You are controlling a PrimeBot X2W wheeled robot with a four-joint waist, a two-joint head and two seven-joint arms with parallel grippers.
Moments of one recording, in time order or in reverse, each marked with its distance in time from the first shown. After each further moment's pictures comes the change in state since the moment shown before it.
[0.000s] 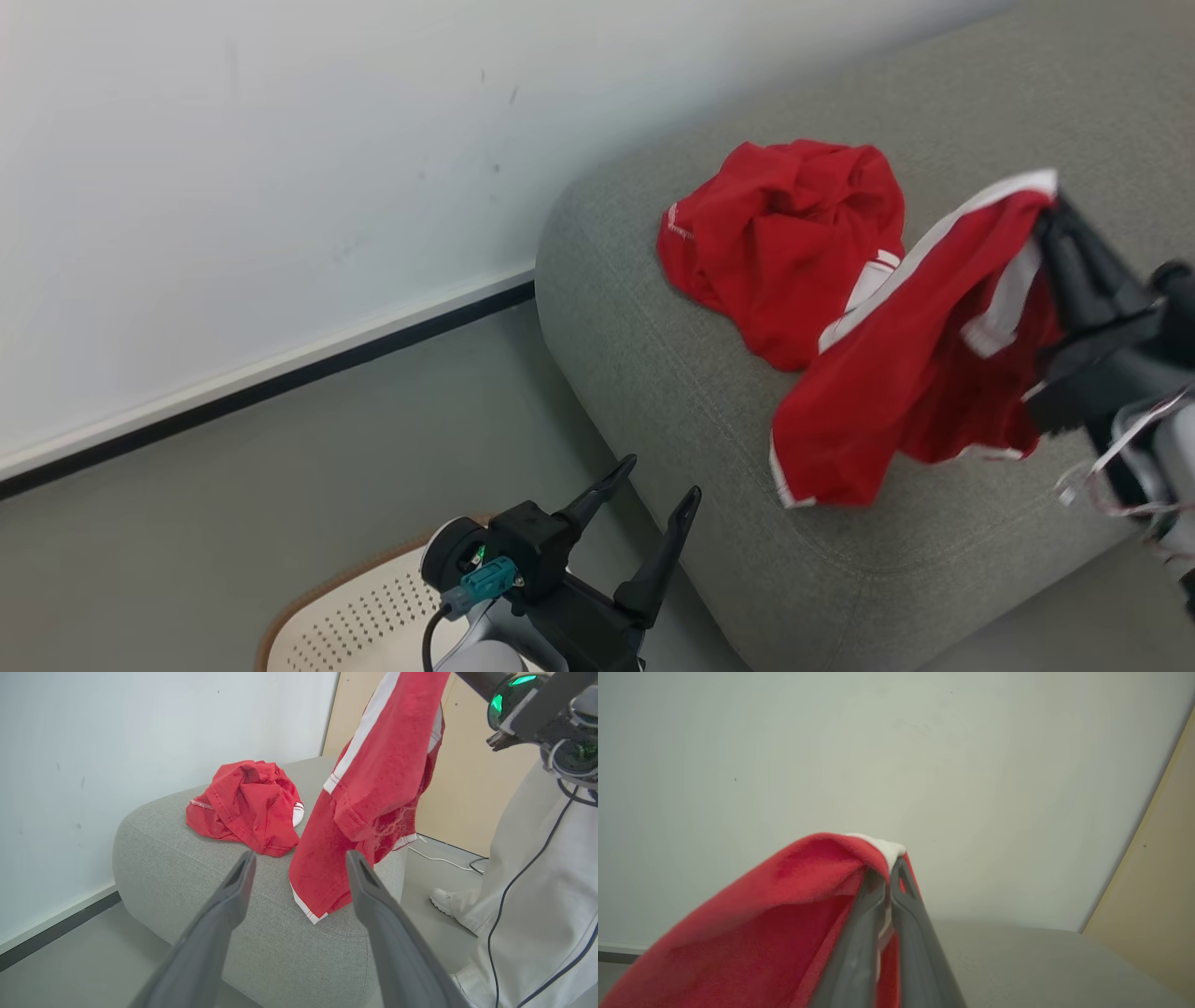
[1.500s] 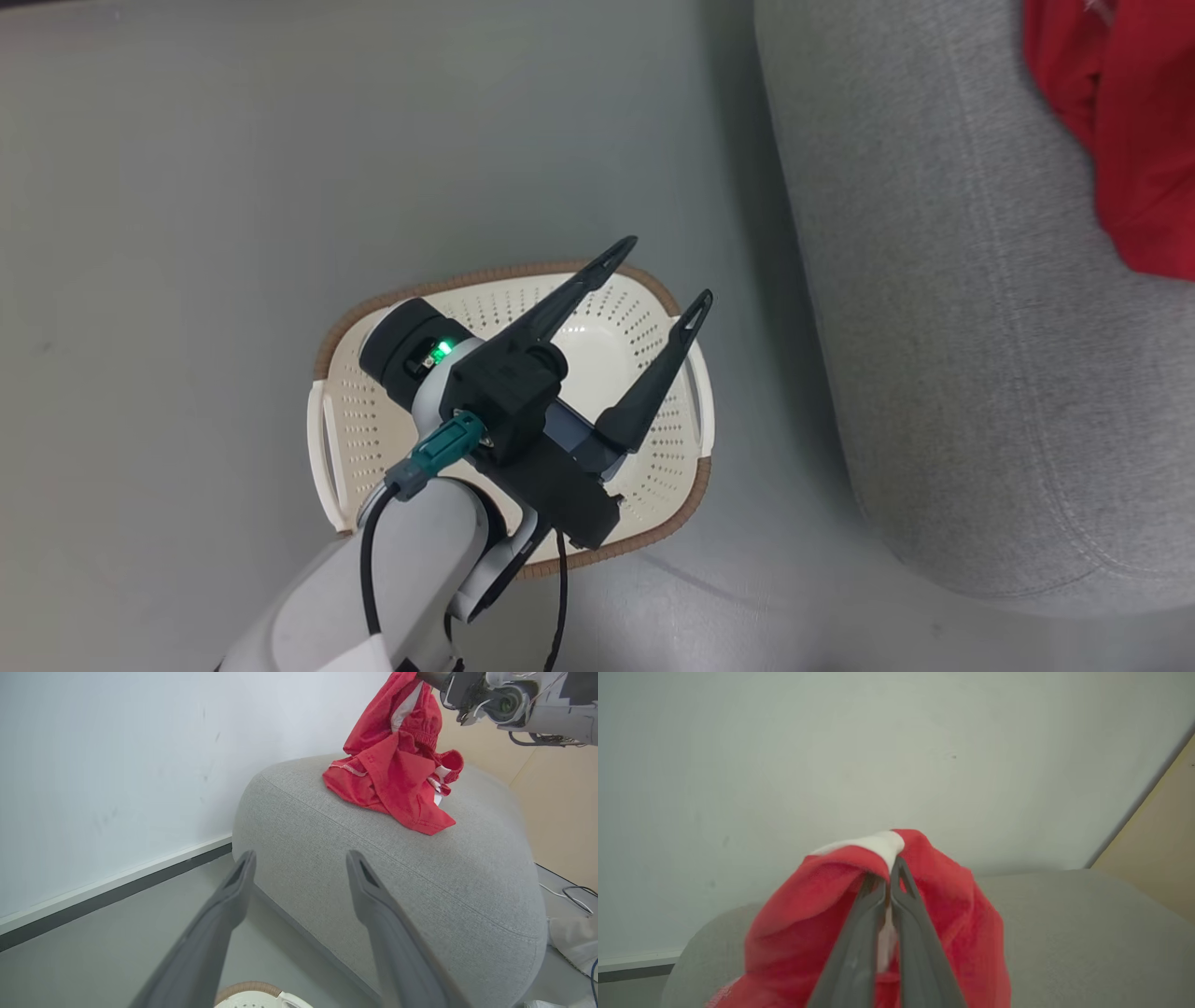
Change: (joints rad) left arm -0.252 0.115 0.039 -0.267 0.130 0.022 0.097; right arm -0.612 -0.080 -0.181 0.478 0.037 -0.079 0.080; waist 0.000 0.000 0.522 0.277
